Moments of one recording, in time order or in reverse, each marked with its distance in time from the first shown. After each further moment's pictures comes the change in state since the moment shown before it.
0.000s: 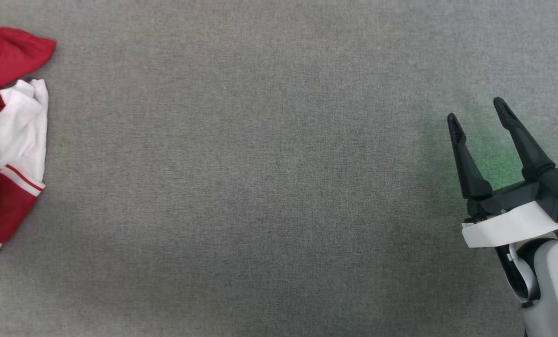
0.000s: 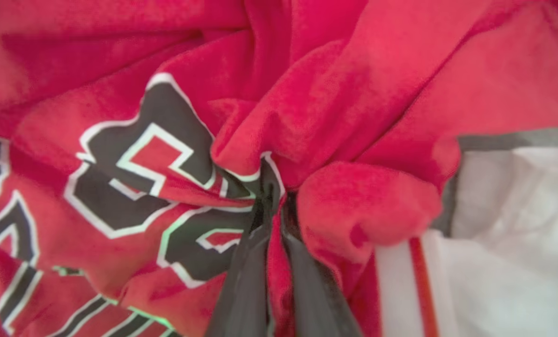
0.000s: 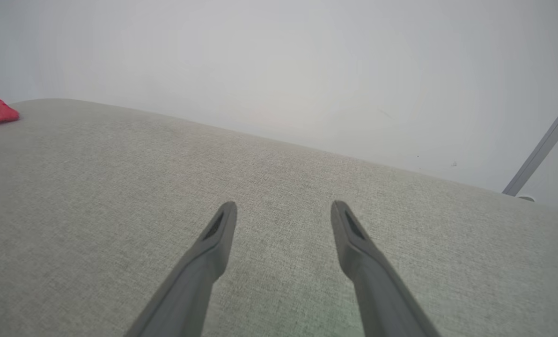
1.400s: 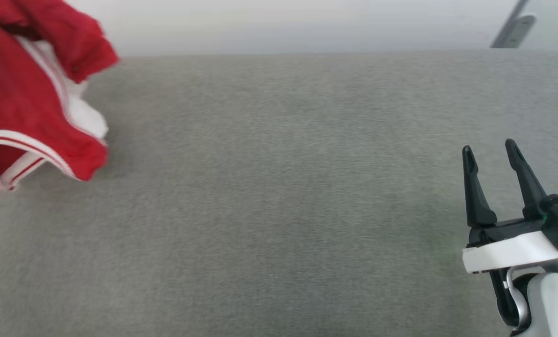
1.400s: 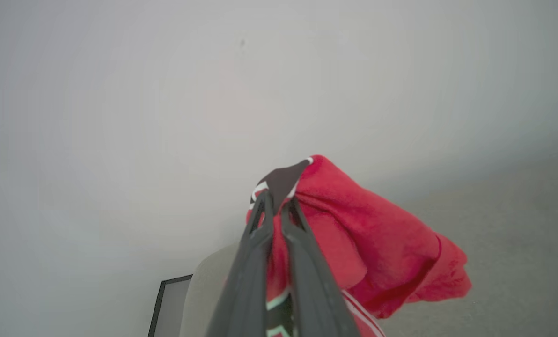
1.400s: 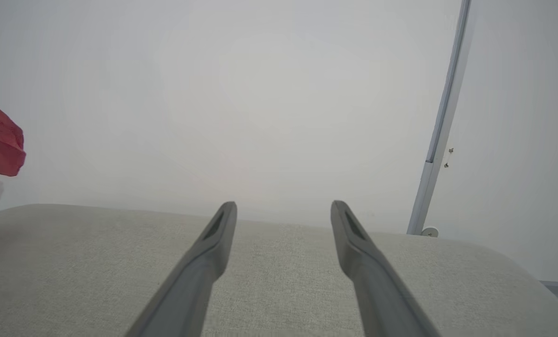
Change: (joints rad) left arm -0.053 0.185 -0.303 -0.778 -0.039 -0.038 0.118; right arm 0.105 0.114 -0.117 0.078 0.019 0.000 -0.067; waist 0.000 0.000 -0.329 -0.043
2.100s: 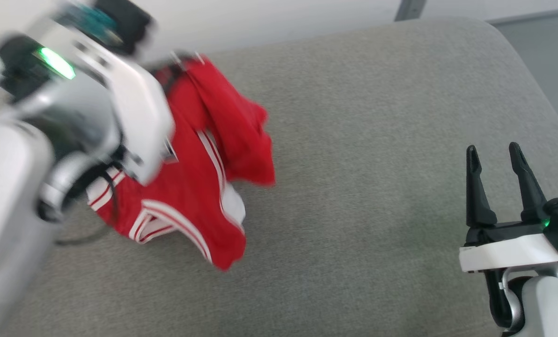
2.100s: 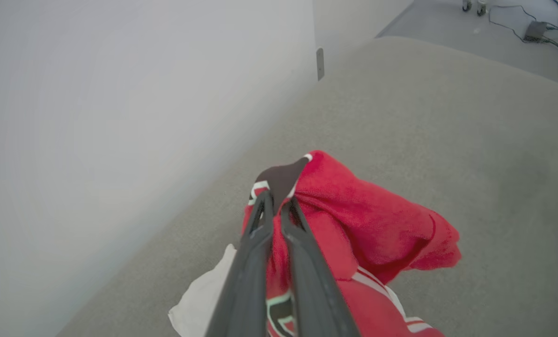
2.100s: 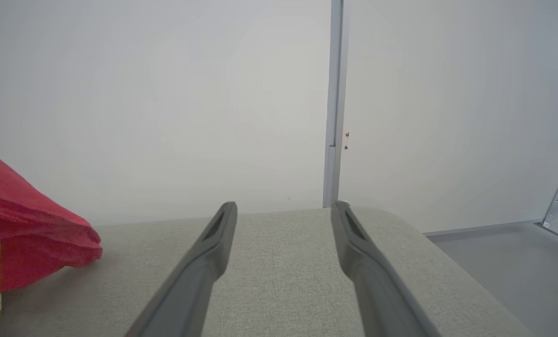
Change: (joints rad) left arm 0.192 -0.096 -0.184 -0.589 -0.077 0.097 0.328; right arm 0.011 0.065 -0.048 -0.003 0.008 0.000 -0.013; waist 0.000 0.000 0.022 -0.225
